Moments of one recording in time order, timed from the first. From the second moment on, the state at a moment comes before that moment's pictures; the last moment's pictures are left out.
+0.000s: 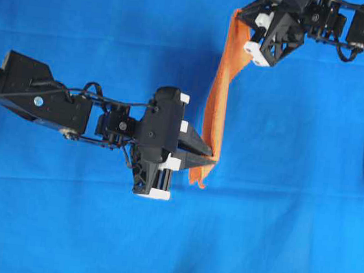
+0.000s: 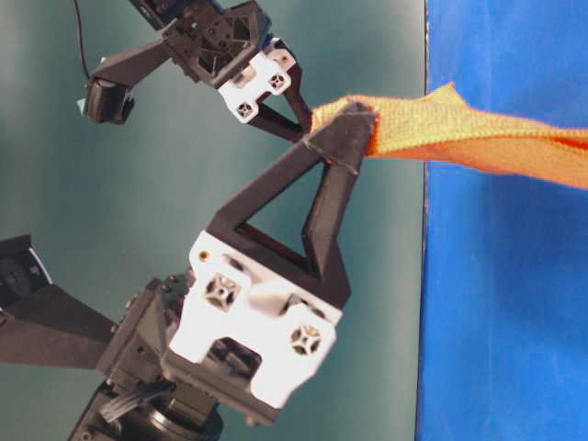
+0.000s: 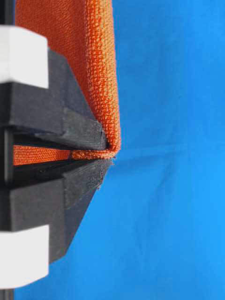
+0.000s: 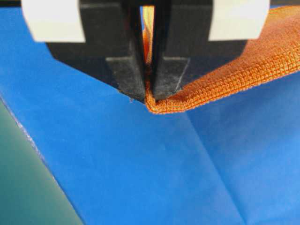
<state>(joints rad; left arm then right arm) -0.12 0.06 0.49 -0.03 -0.10 0.02 -0.45 -0.16 0.64 -0.41 0.17 0.42</state>
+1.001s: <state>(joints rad) -0.12 0.38 0.23 -0.03 -0.23 0.08 -0.49 -0.21 0.77 -0.41 0.15 0.39</state>
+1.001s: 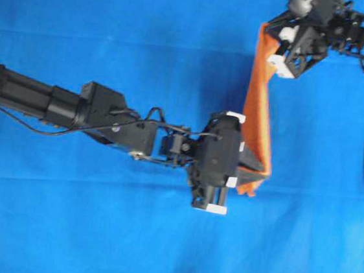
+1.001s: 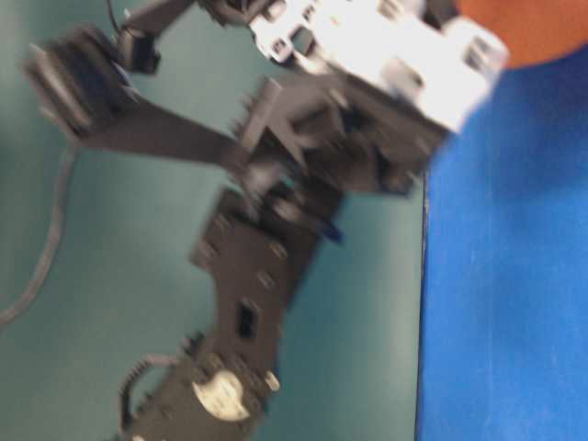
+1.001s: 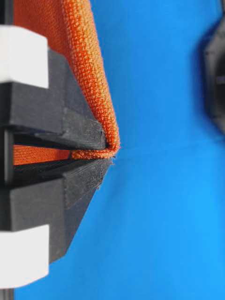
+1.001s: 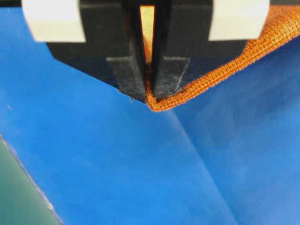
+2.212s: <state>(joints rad) -0.16 0.25 0.60 -0.04 -0.34 -0.17 -0.43 0.09 0.57 -0.46 0.05 0.37</state>
